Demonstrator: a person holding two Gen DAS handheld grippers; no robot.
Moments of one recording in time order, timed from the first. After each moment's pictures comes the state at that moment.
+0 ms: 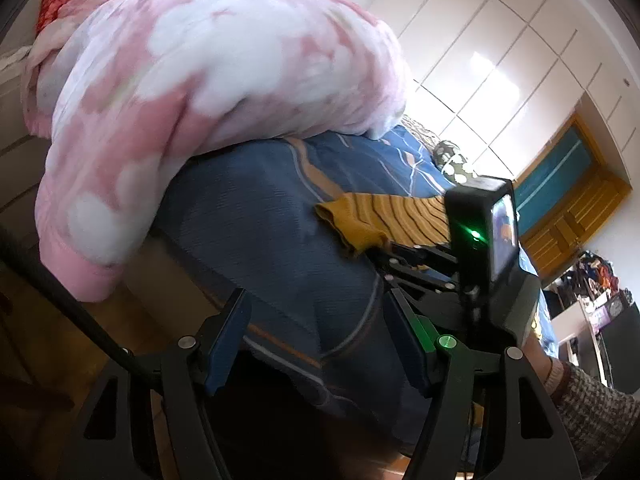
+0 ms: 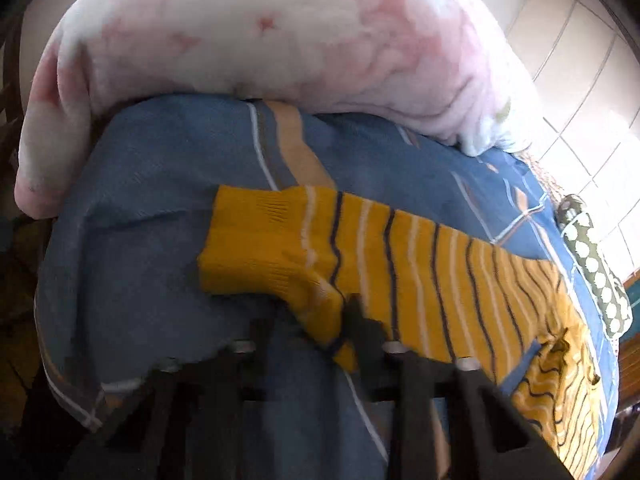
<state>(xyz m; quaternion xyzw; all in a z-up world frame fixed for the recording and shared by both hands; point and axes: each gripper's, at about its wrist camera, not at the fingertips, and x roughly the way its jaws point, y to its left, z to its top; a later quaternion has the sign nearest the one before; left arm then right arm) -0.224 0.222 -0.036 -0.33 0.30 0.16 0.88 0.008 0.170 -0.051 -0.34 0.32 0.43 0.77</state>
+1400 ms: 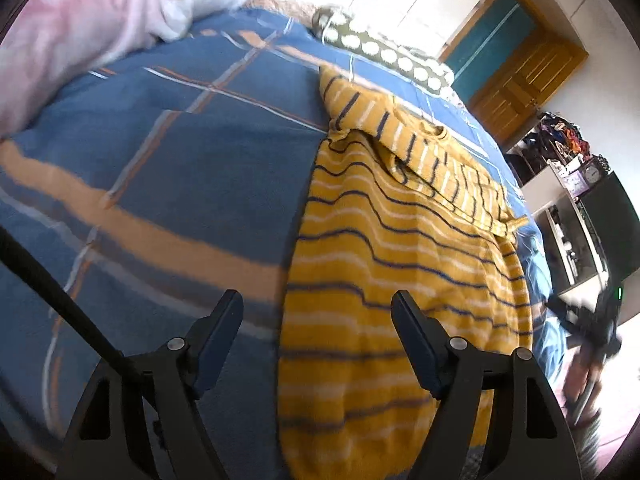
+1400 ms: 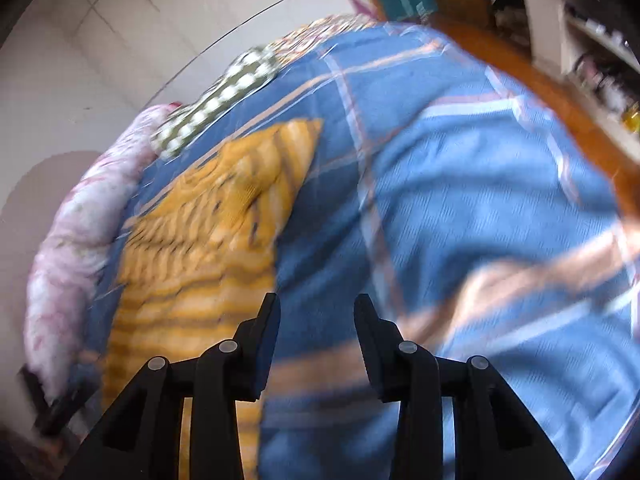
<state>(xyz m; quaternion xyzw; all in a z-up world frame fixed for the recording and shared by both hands) 0.016 0.076 -0.057 -0.24 0.48 -0.03 0.85 0.099 -0.444 -0.031 0.24 0.48 0.14 0.83</state>
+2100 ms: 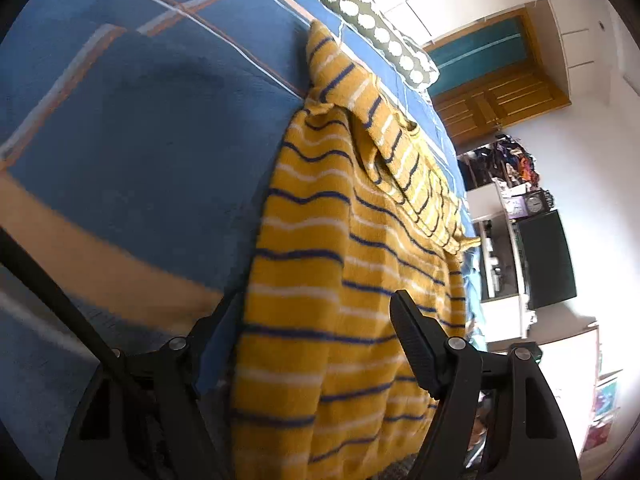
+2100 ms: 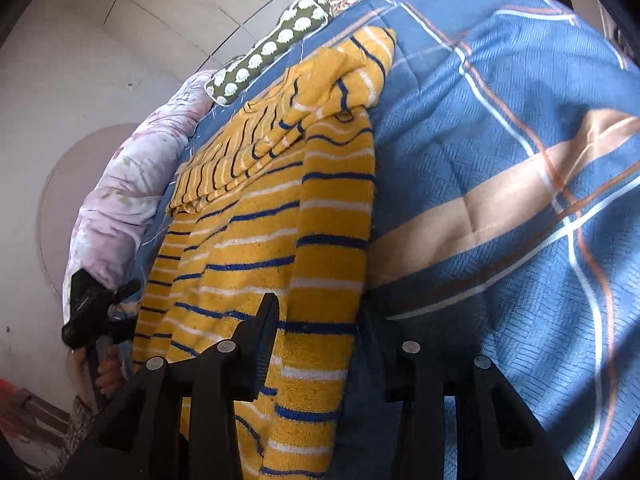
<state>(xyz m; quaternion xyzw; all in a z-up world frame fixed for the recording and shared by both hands) 0.044 0.093 -0.092 -0.37 0.49 -0.12 0.78 0.063 -0.378 -0.068 0.26 0.48 0.18 0.82</state>
